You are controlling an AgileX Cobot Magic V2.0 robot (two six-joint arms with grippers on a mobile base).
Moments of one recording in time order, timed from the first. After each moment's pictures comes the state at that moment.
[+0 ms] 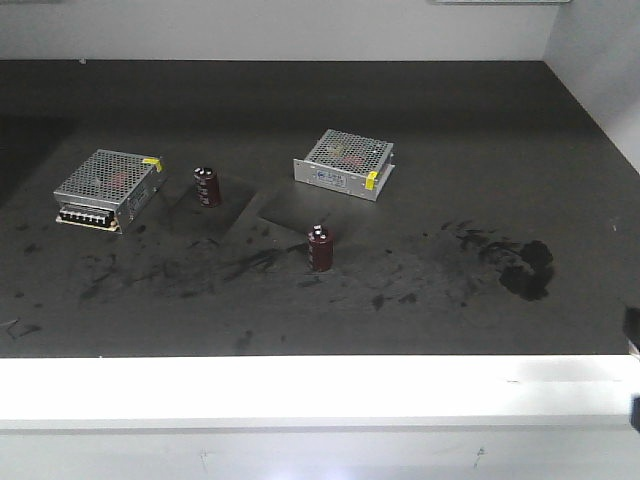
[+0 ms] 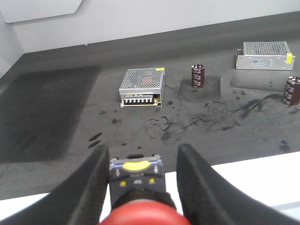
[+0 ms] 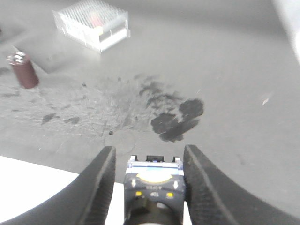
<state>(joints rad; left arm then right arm) -0.09 0.09 -0.62 0.05 0.85 0.11 0.17 0.48 -0.49 -0.05 0.49 -0.04</state>
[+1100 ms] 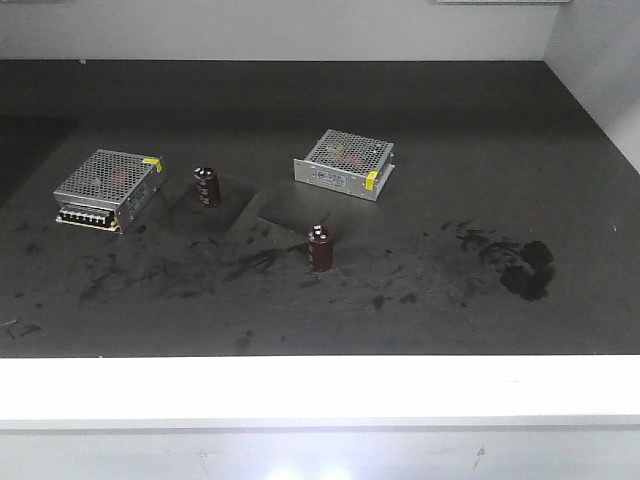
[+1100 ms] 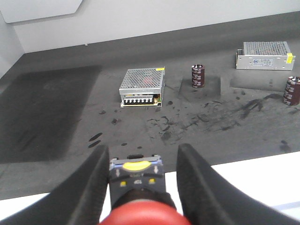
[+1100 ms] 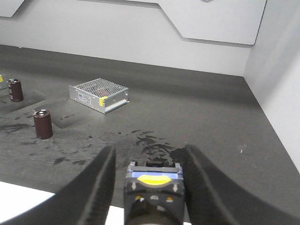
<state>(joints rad) -0.09 0.09 -0.62 0.05 0.85 0.11 0.17 0.12 -0.41 -0.05 0.49 -0.05</state>
